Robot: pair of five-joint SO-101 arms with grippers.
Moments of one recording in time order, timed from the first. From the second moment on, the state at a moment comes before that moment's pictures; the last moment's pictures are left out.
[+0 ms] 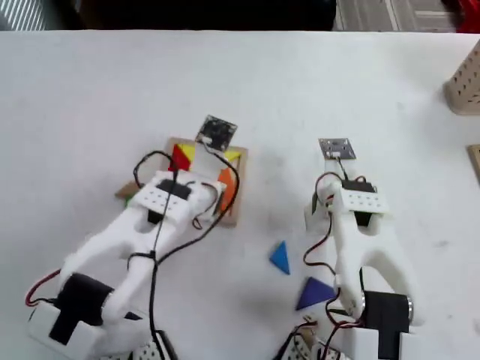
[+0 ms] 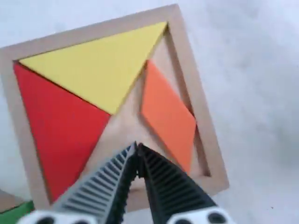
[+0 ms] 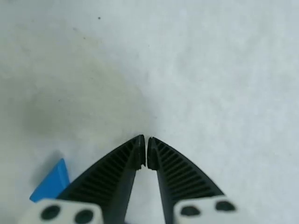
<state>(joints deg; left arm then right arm) 17.8 -7.6 48.0 33.1 1.0 2.0 -11.4 49.2 54.0 12.1</state>
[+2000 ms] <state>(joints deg) 24.7 -1.0 42.4 32.2 5.1 2.0 -11.4 49.2 54.0 12.1</state>
